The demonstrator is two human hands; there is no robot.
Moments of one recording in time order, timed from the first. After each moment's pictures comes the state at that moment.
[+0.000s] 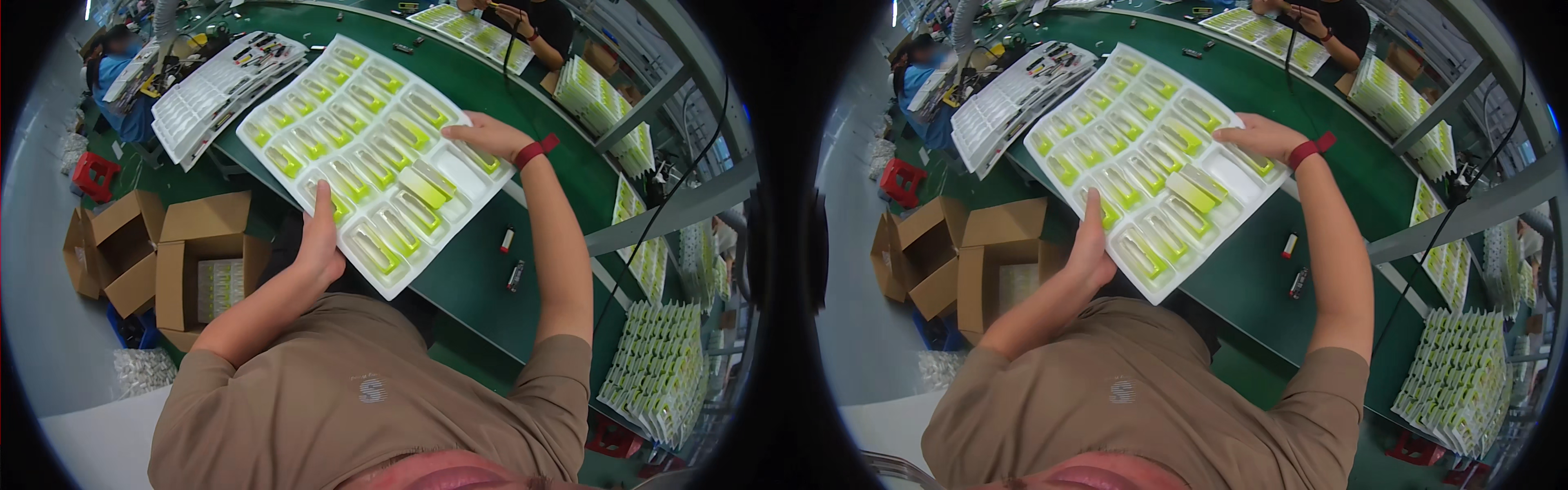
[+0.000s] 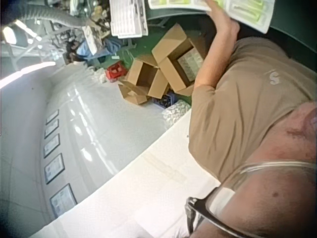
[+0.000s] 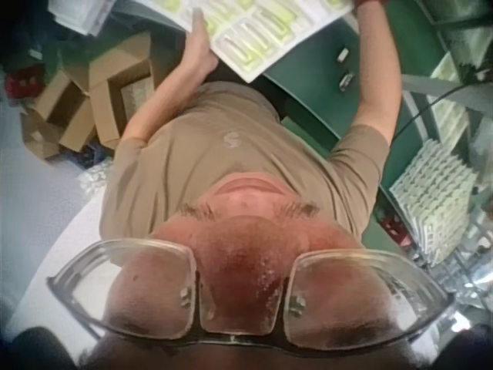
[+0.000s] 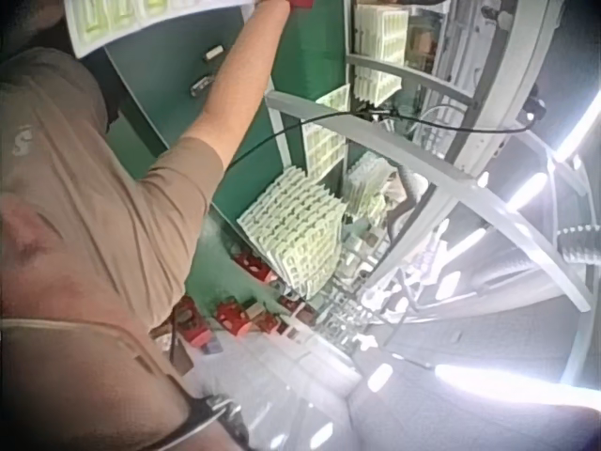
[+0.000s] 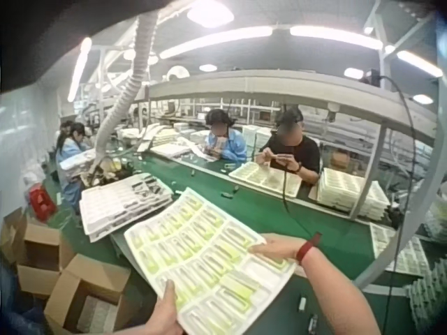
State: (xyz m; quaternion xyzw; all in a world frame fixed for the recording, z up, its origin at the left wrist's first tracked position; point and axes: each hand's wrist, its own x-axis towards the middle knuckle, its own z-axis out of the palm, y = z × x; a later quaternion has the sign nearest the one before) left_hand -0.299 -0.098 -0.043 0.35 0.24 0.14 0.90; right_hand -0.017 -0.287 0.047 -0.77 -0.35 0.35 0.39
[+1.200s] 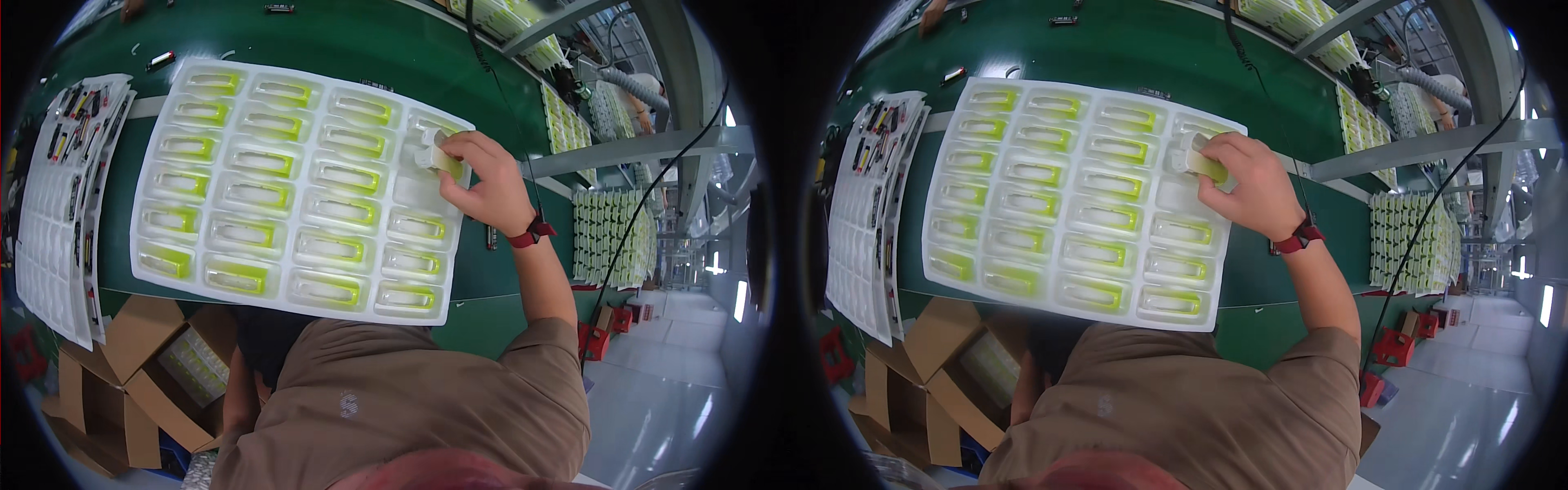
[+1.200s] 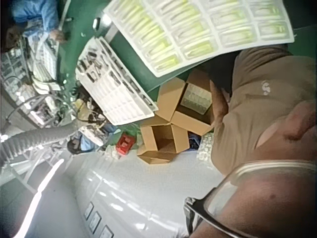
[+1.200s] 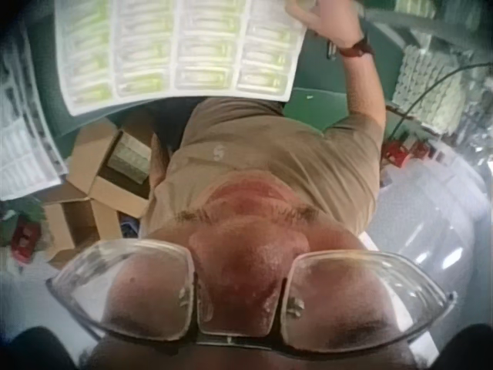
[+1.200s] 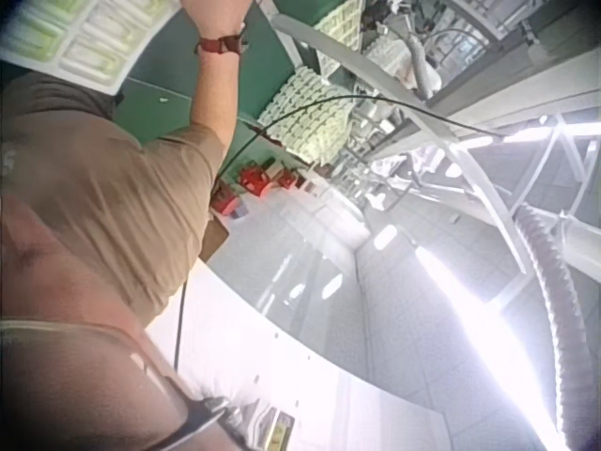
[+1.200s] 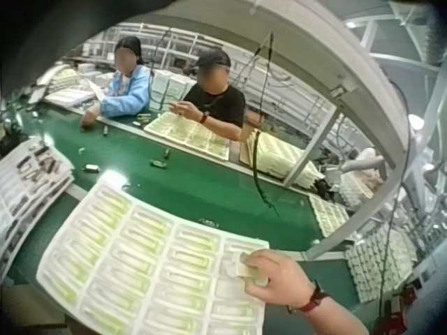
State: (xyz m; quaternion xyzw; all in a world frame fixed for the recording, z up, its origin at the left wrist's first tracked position) left_hand -0.436 0.204 -0.470 0.56 0.24 -0.19 0.77; right_hand -0.106 -0.274 0.048 -0.93 -0.31 -0.09 0.19
